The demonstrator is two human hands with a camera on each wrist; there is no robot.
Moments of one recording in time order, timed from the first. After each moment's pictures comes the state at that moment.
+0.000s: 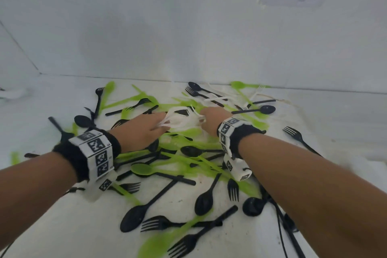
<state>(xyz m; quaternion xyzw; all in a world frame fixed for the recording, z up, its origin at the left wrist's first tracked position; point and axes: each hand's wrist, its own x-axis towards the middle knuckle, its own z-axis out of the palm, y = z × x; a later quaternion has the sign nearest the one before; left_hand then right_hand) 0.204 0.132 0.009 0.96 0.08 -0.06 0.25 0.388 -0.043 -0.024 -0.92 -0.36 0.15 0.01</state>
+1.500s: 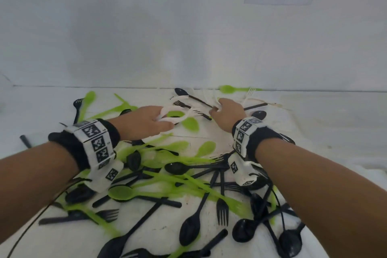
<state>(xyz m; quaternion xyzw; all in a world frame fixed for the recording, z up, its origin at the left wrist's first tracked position) 0.285 0.121 0.031 0.95 0.08 -0.09 0.30 0.439 -0.086 -0.004 -0.94 -0.20 0.13 0.24</state>
